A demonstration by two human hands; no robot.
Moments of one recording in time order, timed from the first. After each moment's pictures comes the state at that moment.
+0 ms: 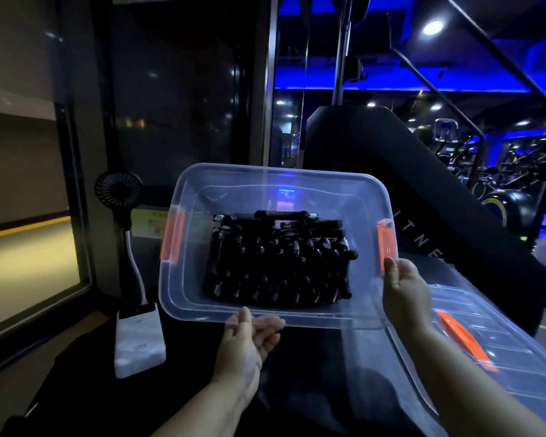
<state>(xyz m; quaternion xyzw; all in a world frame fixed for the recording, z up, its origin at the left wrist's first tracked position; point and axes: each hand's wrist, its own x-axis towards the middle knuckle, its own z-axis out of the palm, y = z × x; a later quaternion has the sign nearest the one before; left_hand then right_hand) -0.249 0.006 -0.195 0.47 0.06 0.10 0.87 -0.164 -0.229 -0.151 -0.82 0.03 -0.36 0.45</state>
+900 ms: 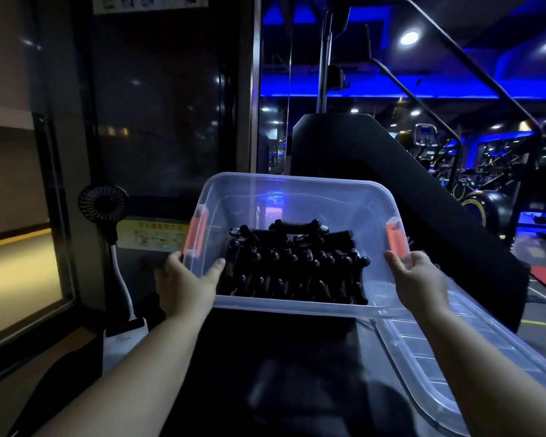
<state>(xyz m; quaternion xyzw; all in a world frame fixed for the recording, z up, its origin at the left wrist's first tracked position) -0.192 0.078 -0.127 0.77 0.21 0.36 0.48 -0.156 -0.267 -0.121 -0.83 0.10 -0.34 0.43</state>
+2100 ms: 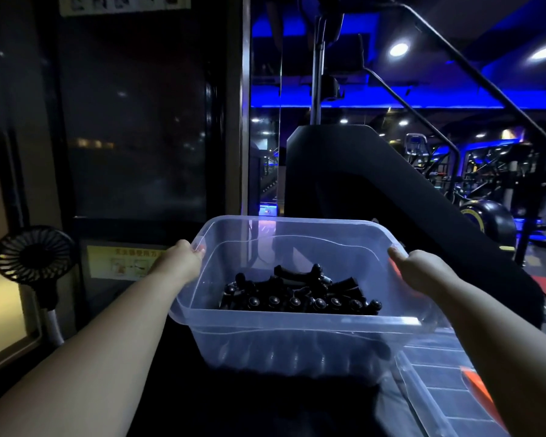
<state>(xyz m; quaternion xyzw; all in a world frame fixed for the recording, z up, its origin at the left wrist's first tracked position) -0.017 0.131 -0.049 0.93 0.15 0.18 0.30 -0.025 -0.275 -0.048 -0.94 0.15 -0.19 0.23</state>
